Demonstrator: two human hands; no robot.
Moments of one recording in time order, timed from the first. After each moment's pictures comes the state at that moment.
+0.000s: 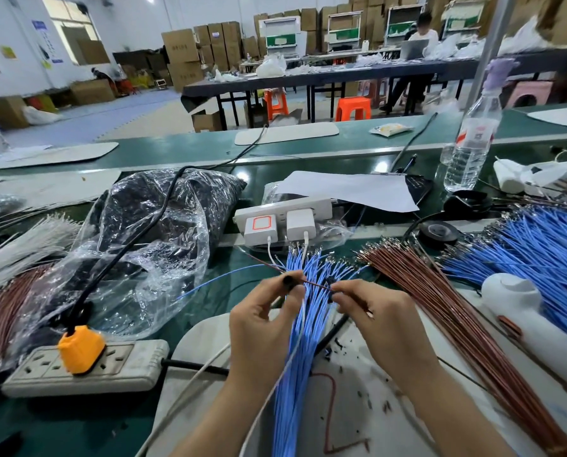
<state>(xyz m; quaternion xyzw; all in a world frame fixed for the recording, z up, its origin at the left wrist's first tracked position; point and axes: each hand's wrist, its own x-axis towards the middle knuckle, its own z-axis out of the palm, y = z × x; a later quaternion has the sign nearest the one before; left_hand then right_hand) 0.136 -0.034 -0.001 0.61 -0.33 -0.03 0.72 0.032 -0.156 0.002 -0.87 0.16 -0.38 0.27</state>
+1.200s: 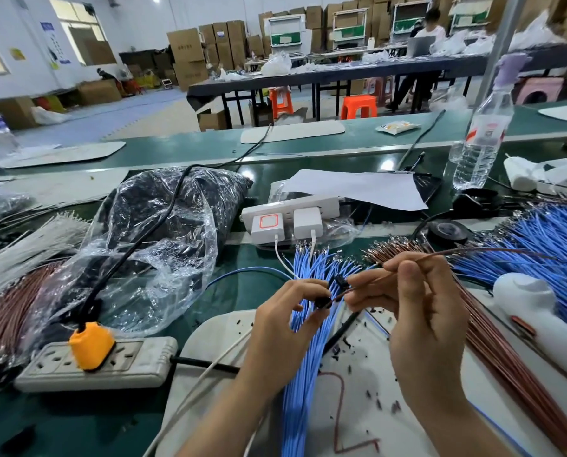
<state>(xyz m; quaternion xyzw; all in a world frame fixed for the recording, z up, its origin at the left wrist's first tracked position) 0.141 -0.029 -0.002 0.69 -0.50 0.03 0.52 0.027 -0.115 0.033 -0.60 0.09 -0.56 0.56</state>
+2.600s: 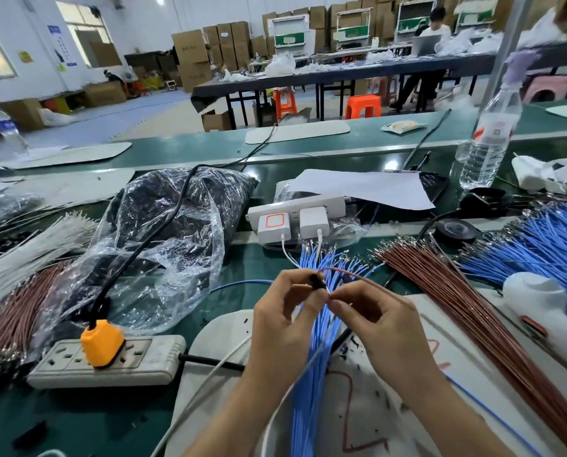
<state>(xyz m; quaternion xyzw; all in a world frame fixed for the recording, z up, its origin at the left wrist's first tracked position) 0.137 -0.030 0.001 0.60 -0.41 -0.04 0.69 0.039 -0.124 0.009 -0.74 0.20 -0.36 0.53</state>
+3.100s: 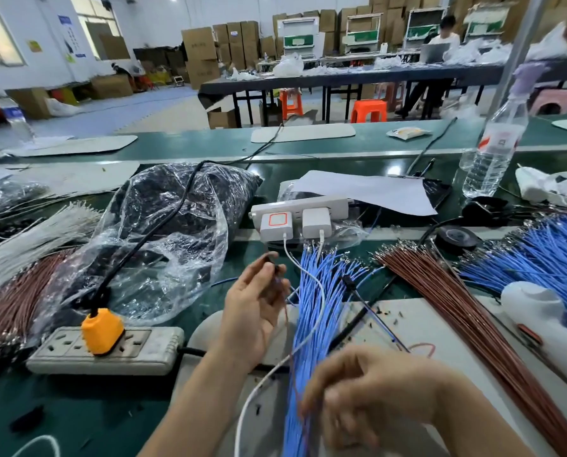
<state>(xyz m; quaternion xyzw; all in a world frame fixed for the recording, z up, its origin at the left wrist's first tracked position) 0.171 -0.024 0.013 0.37 -0.05 -0.33 0.87 0.025 -0.133 0.026 -0.65 -0.02 0.22 0.73</state>
